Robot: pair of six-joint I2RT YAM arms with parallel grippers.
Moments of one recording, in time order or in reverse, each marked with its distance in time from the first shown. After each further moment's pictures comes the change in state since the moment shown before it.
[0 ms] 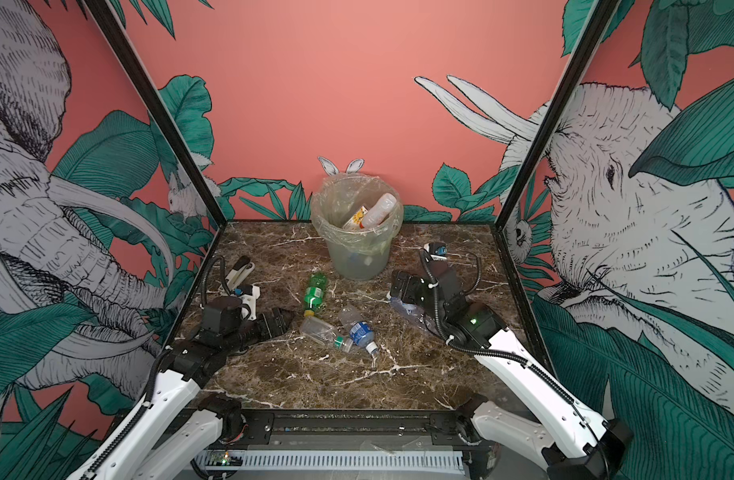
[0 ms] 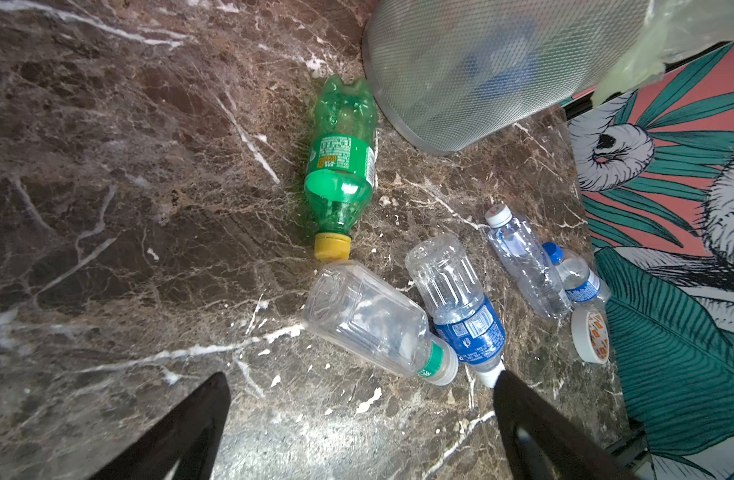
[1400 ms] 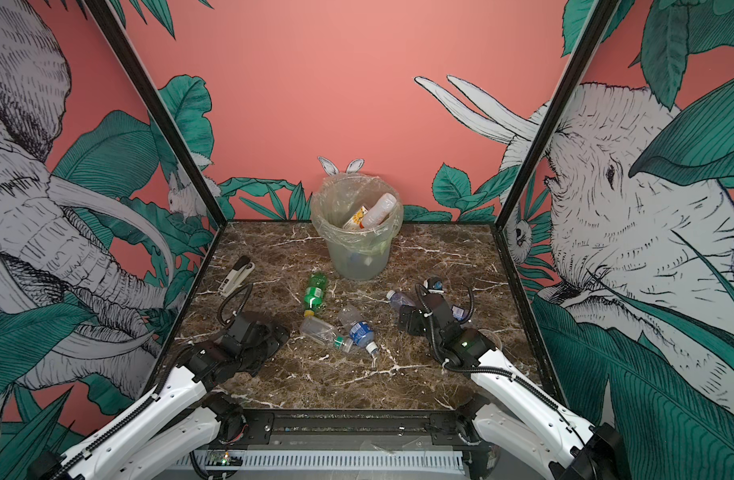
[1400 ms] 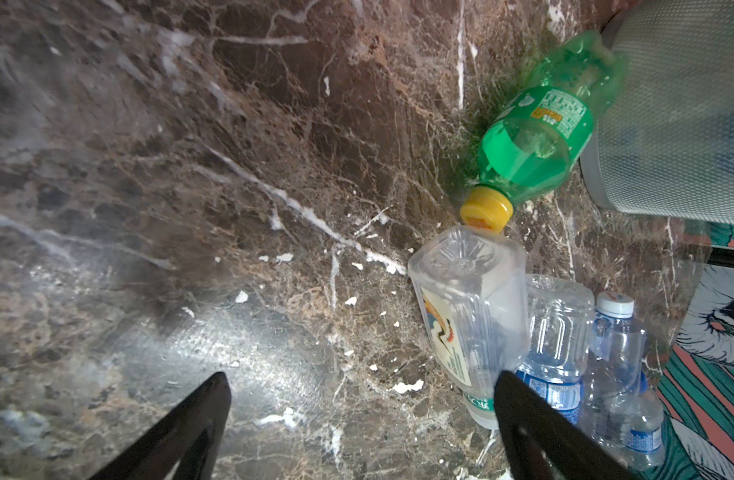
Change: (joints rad) left arm -0.277 0.066 -0.037 -0.201 -0.371 -0.703; right arm -0.027 -0.093 -0.368 0.093 -0.014 -0.061
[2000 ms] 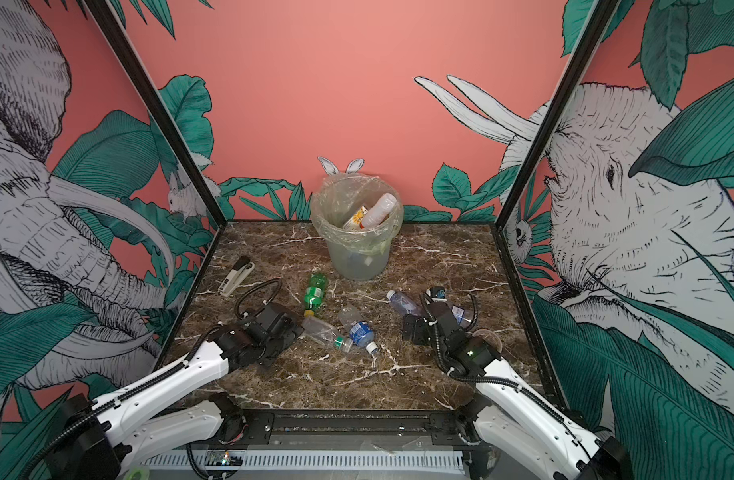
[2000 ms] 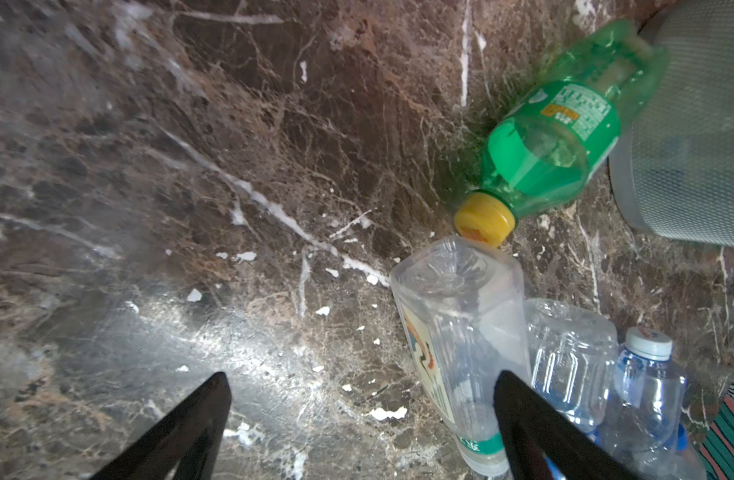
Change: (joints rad) left arm -0.131 0.248 0.095 0.052 -0.096 -0.142; right arm -0.010 -0.077 -0.066 -0.045 -0.037 -0.012
